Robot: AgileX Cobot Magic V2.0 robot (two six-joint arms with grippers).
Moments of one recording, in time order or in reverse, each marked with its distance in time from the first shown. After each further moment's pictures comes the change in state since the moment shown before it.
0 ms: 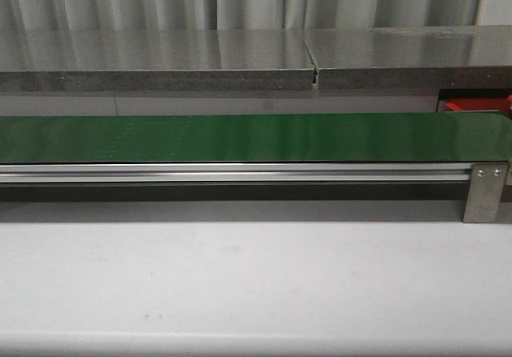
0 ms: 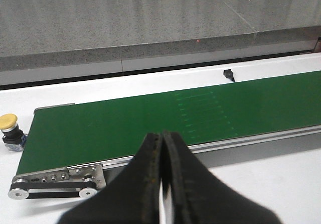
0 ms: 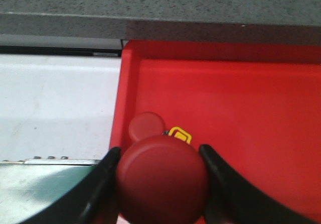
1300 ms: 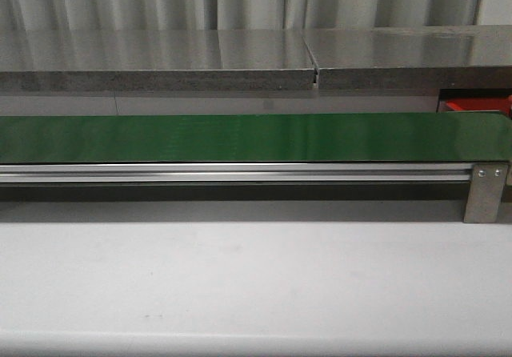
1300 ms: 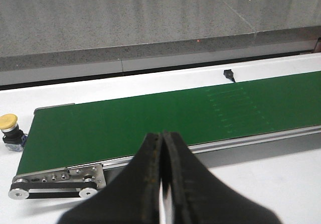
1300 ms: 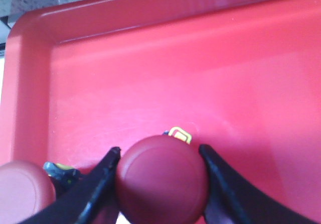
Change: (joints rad) left arm 0.000 0.000 0.000 0.000 0.000 0.000; right arm -0.051 0.424 -0.190 0.133 -0.146 0.006
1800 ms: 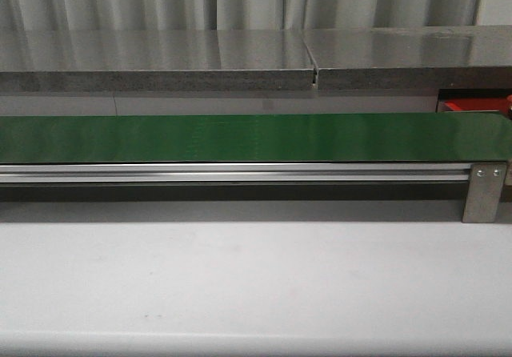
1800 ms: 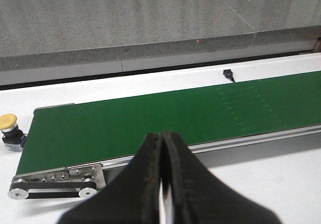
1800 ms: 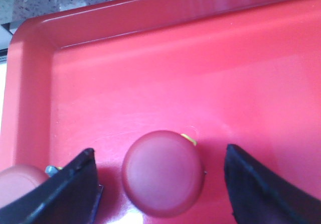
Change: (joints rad) left arm 0.000 0.000 0.000 0.000 0.000 0.000; right arm 0.000 0.004 -0.007 0.010 0.000 0.000
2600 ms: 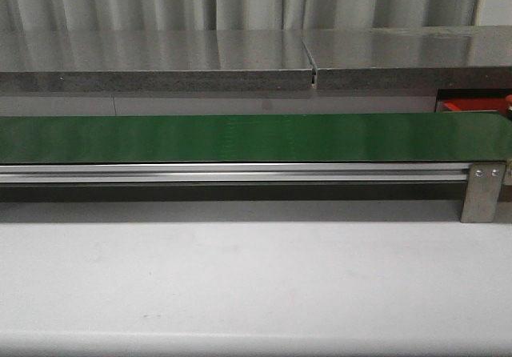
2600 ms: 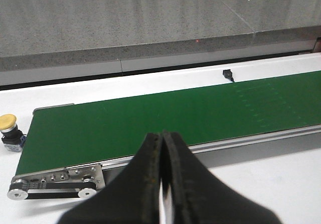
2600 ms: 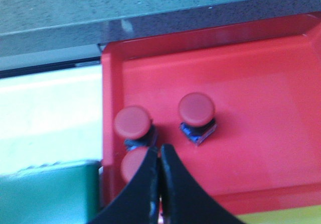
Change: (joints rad) left arm 0.000 0.000 0.000 0.000 0.000 0.000; right arm 0.016 -0.492 0.348 0.002 0.038 -0.017
